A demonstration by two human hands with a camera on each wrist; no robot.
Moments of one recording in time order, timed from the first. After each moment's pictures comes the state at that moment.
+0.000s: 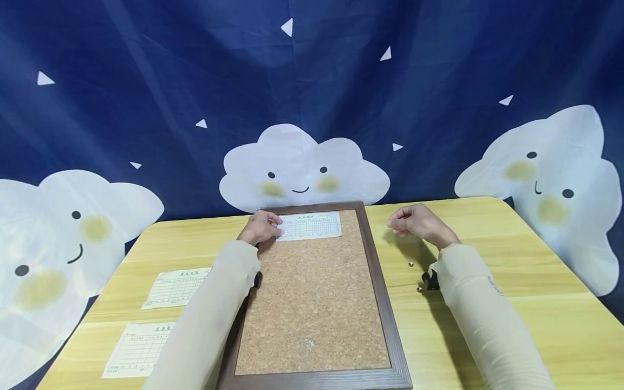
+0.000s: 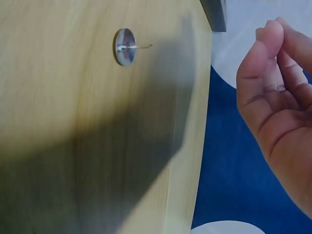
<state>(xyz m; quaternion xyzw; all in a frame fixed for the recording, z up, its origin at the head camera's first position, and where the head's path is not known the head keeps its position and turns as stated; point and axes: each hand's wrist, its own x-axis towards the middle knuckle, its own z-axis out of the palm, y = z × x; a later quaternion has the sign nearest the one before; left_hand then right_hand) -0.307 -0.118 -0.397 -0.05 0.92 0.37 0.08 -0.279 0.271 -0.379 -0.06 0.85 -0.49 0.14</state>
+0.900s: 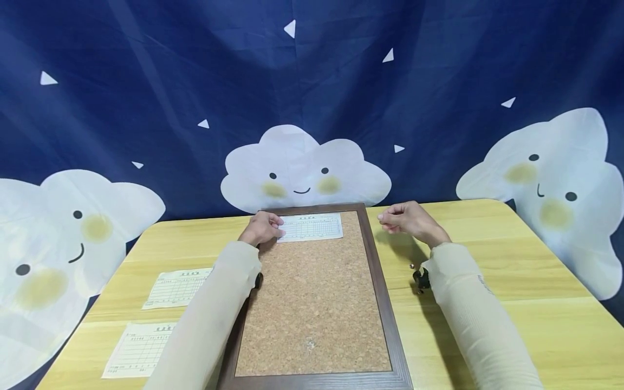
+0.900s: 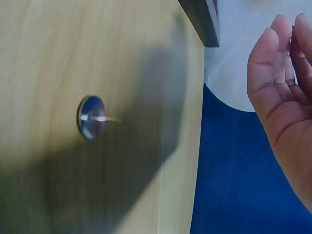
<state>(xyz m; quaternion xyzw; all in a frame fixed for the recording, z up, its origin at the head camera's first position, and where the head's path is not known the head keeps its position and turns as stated) -0.307 -0.117 -0.399 -0.05 0.92 0.37 0.09 -0.285 0.256 -0.378 -0.08 0.82 -0.56 0.13</state>
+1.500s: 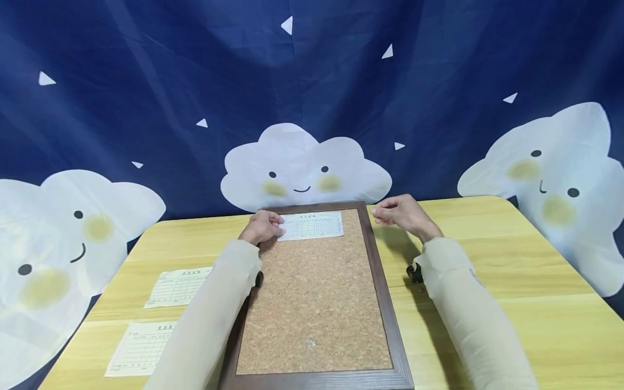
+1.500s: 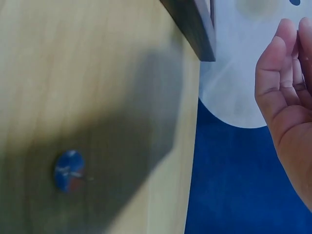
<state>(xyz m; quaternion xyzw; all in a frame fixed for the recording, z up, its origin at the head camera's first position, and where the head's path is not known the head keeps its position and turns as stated) -0.308 -0.117 -0.396 -0.06 0.92 0.37 0.10 -0.293 0.240 -0.375 -0.09 0.81 -0.57 0.10</state>
